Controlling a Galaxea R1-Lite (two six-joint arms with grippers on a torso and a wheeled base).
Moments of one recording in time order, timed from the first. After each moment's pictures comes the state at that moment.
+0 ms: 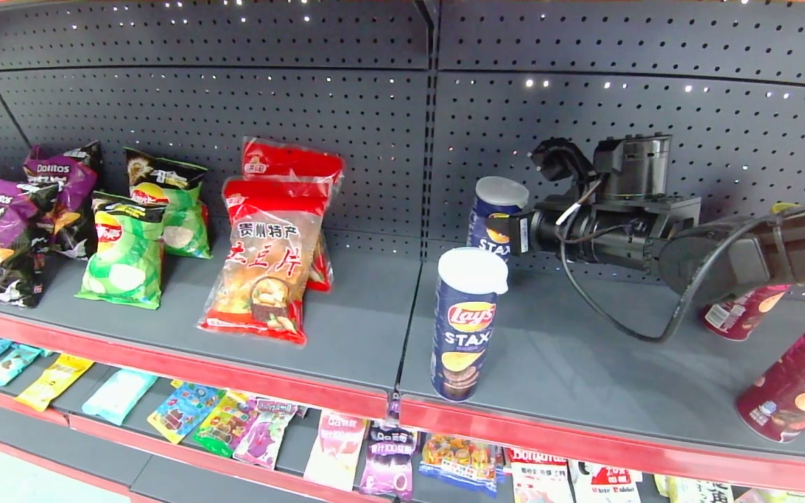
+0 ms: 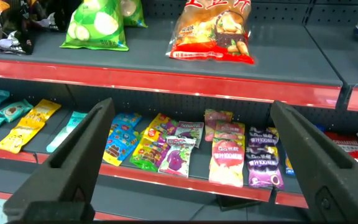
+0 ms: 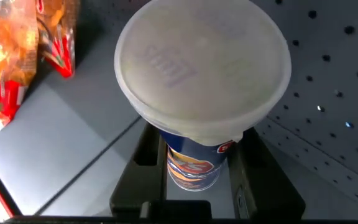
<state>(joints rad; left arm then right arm) 0.00 0.00 0.00 0.00 -0.01 0.02 0.40 1.94 -1.24 -0.43 0.12 -0.06</state>
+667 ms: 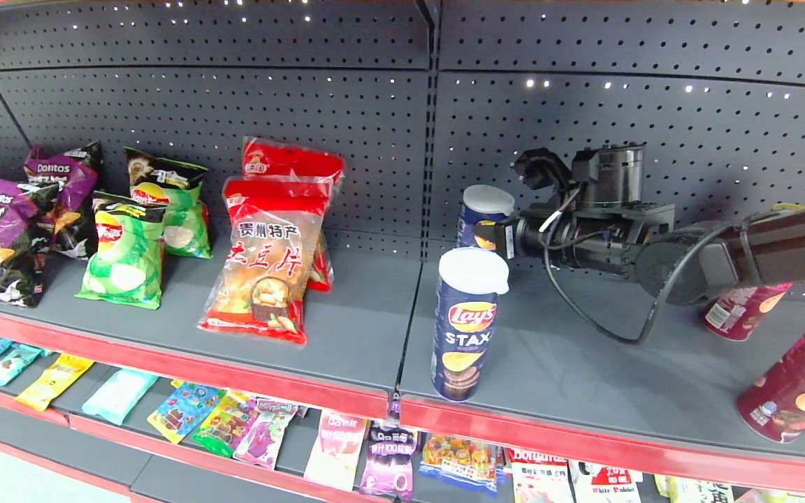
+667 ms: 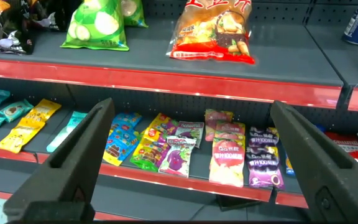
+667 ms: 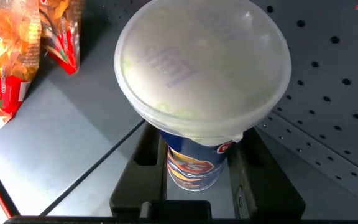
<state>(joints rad) 0.00 0.00 0.00 0.00 -0.01 0.02 0.42 1.99 -1.26 -0.43 0.11 -0.06</state>
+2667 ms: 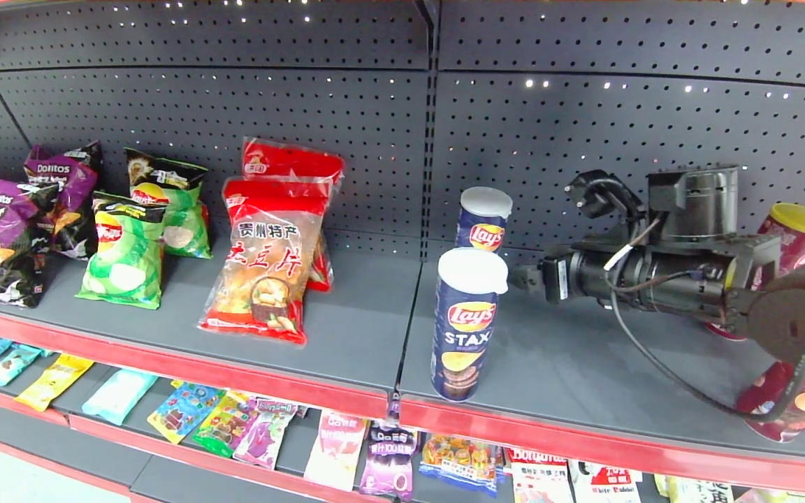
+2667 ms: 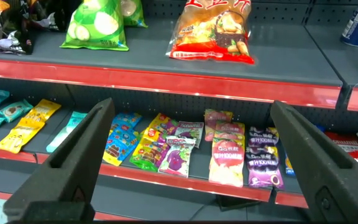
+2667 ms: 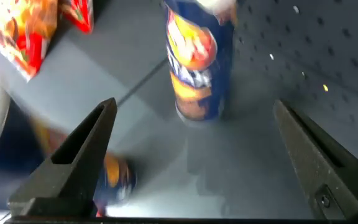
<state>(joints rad) 0.00 0.00 0.00 0.00 -0.01 0.02 0.41 1.73 -0.92 -0.43 0.11 -0.03</state>
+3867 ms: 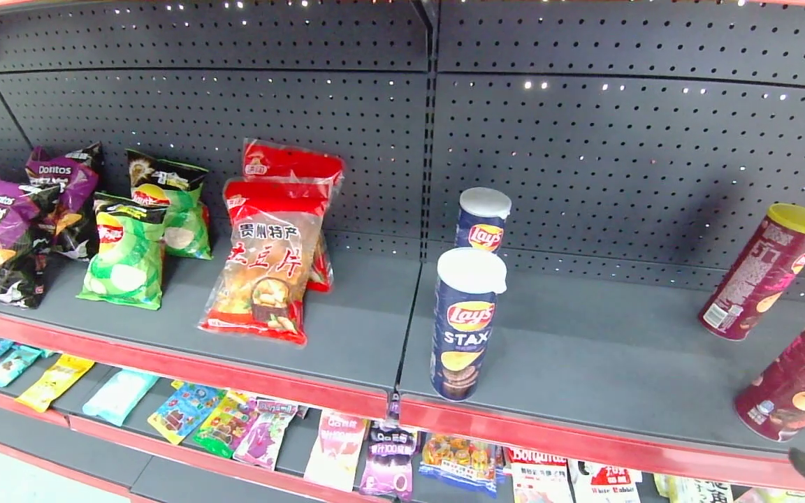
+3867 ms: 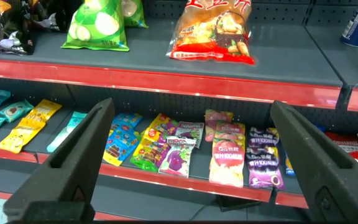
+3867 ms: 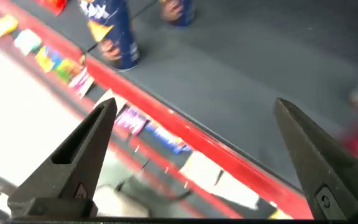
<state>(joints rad) 0.00 0.00 0.00 0.00 -0.01 0.02 0.14 0.57 -0.39 0.05 0.22 -0.12</state>
